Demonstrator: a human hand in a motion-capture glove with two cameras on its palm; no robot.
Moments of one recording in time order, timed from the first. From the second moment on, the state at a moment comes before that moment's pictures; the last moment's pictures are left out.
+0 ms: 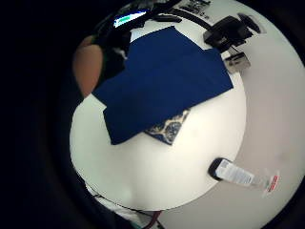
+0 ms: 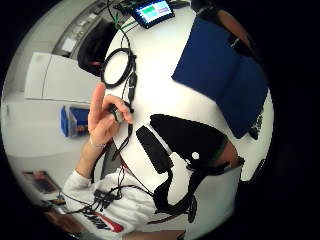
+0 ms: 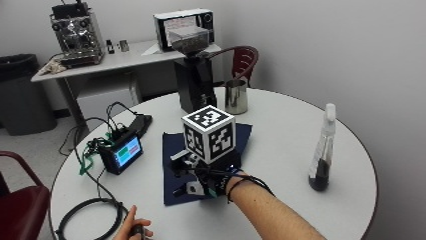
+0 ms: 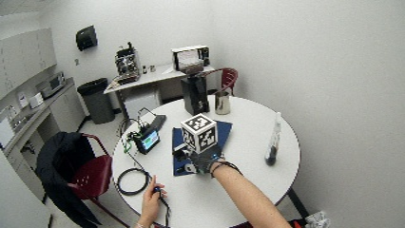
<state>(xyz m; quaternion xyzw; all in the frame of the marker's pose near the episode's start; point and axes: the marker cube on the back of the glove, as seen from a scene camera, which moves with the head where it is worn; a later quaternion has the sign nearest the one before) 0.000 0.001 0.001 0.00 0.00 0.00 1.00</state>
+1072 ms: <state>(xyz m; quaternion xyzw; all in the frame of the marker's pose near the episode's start) -0.006 0.074 -0.001 0.05 0.02 -0.09 1.00</state>
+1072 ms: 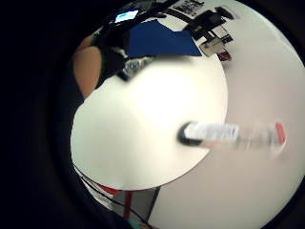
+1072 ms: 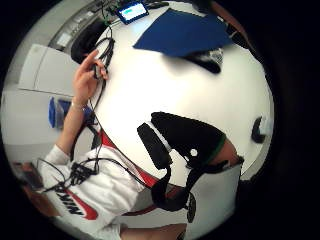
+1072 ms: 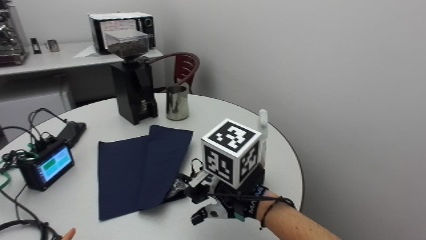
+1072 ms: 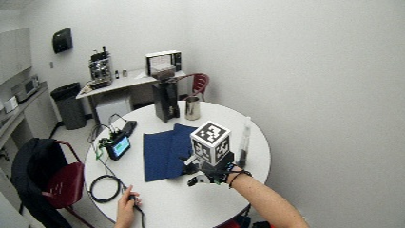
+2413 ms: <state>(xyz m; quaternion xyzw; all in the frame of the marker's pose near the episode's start) 0.213 0.233 0.166 0.31 -0.56 0.34 0.69</state>
